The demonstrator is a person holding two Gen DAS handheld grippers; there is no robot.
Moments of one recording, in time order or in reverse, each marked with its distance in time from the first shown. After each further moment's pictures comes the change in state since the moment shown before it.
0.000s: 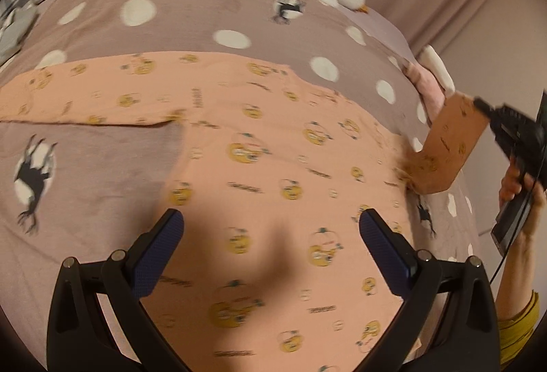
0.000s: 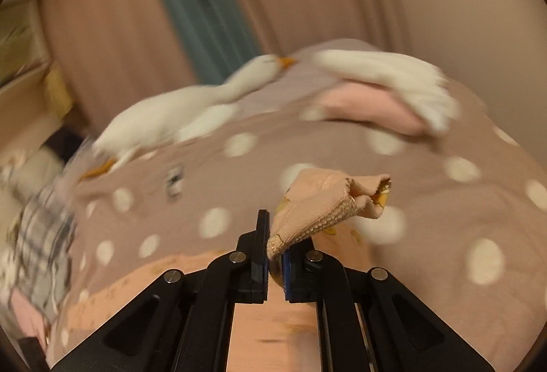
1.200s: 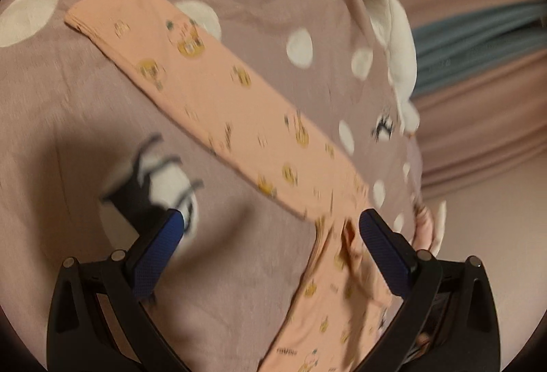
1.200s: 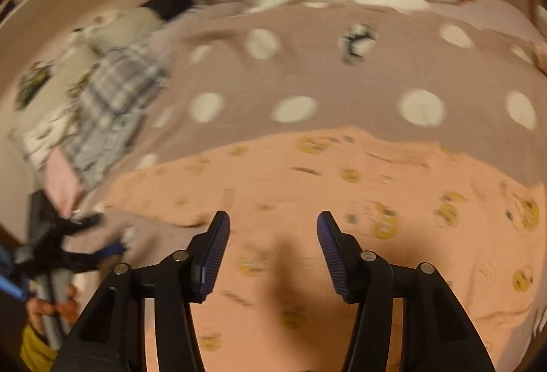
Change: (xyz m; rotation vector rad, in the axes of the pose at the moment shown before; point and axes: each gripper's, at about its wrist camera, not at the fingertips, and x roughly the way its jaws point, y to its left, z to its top) left arm -0.026 0.215 0.032 -0.594 -0.163 -0.153; right arm 0.126 0.151 -0.118 -0.270 0.382 0.309
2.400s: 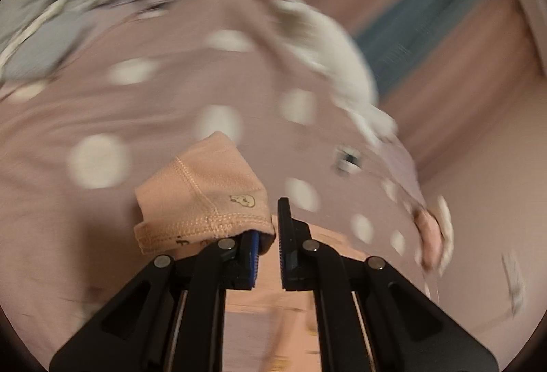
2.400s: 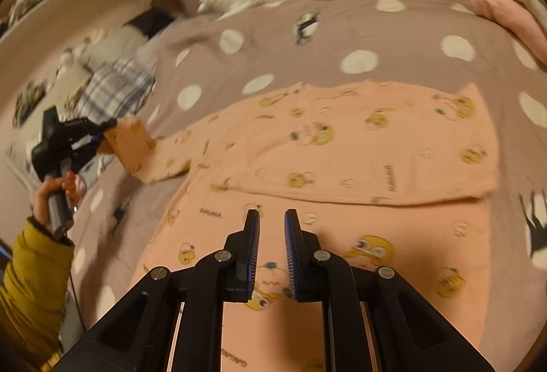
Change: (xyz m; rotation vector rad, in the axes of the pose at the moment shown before) left arm 0.020 -0.131 0.041 0.372 -0.126 -0.046; right arm -0.061 -0.033 -0.066 0.136 -0.103 0.029
